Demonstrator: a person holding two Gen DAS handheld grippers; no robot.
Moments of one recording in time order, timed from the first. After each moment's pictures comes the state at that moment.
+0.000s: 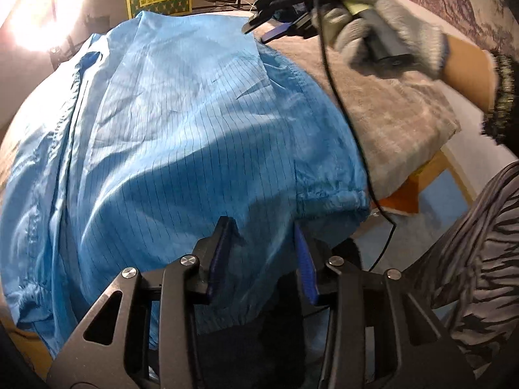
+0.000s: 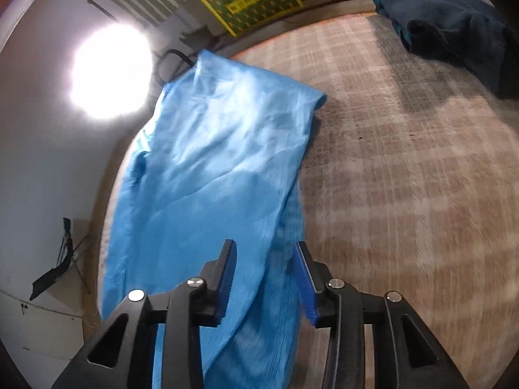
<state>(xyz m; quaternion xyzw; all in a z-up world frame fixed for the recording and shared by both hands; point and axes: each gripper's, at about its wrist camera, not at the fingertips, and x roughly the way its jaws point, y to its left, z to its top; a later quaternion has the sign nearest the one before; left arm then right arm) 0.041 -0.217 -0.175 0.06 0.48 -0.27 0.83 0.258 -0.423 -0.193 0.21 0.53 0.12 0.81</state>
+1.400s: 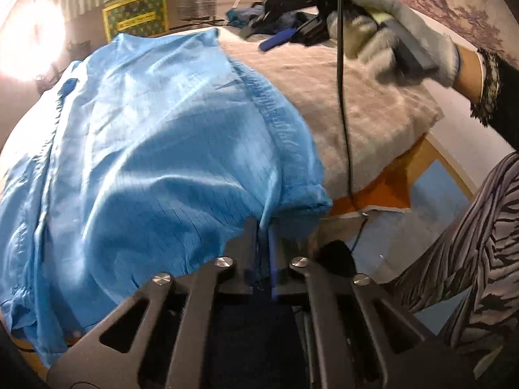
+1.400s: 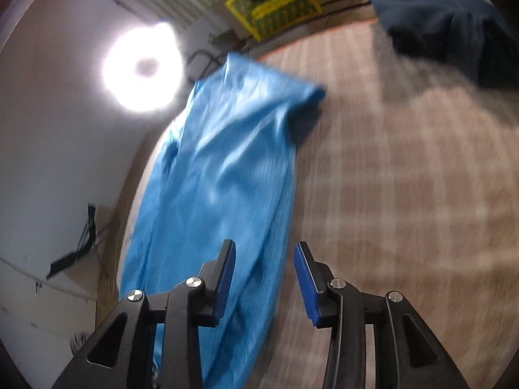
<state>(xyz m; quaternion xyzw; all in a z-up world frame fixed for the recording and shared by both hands) 0.018 -0.240 -0.170 0.10 0.43 -0.31 0.84 0.193 -0.456 -0.177 0.22 0.51 0.20 0.81</state>
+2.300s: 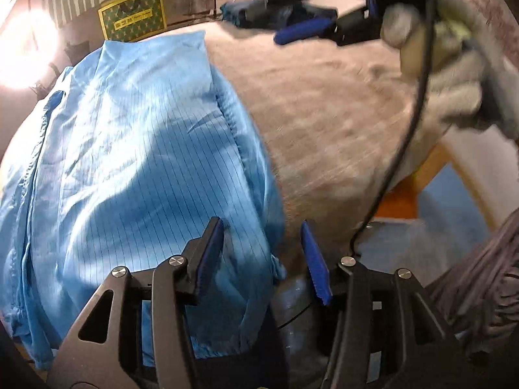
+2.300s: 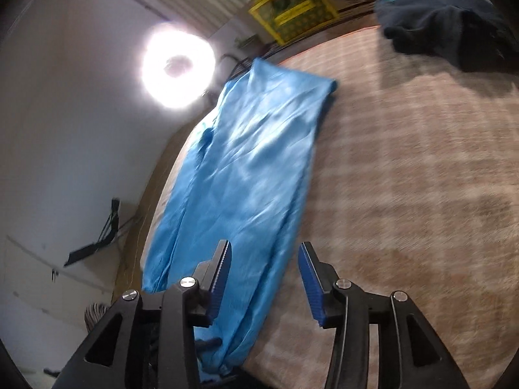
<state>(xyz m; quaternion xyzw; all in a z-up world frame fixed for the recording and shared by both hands) 0.033 -0.307 -0.174 0.12 0.44 -0.27 0.85 0.127 -0.489 -0.159 0.25 0.47 0.24 0.81</state>
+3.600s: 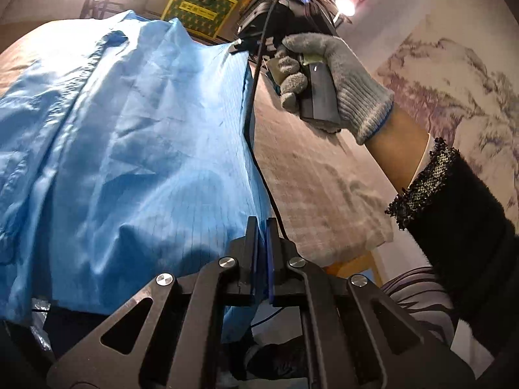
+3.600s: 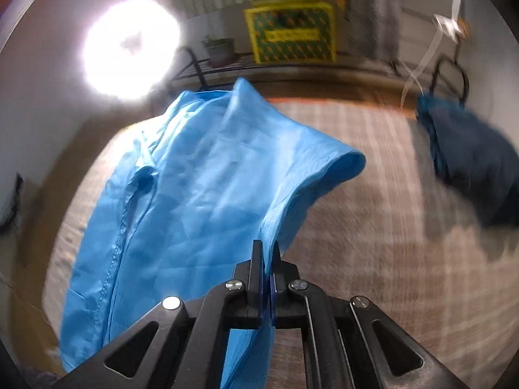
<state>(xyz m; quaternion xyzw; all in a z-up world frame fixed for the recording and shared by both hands) 0.044 -0.167 -0.126 -0.21 0.42 -0.29 0.84 0.313 -0.320 -0.111 0.01 0.47 0.08 0.88</state>
